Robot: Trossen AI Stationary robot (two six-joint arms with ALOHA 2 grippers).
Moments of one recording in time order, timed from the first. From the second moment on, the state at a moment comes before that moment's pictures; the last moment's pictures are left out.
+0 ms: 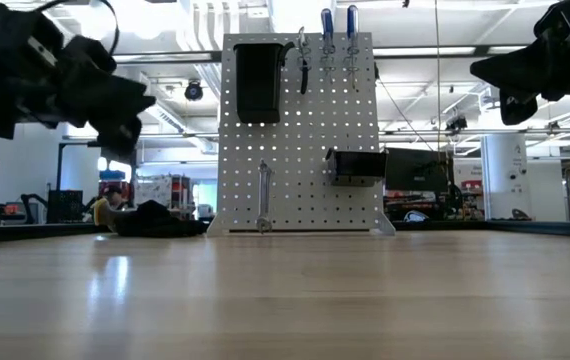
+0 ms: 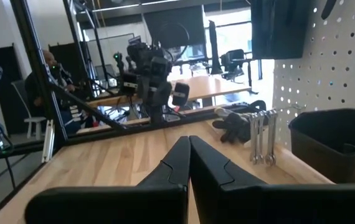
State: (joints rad) left arm 0.21 0.74 0.01 0.74 0.39 -0.32; right arm 0.20 0.02 0.01 0.11 0.32 0.10
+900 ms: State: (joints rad) left arm 0.21 0.95 0.02 0.72 0.39 -0.35; right arm 0.20 0.02 0.01 0.11 0.32 0.10
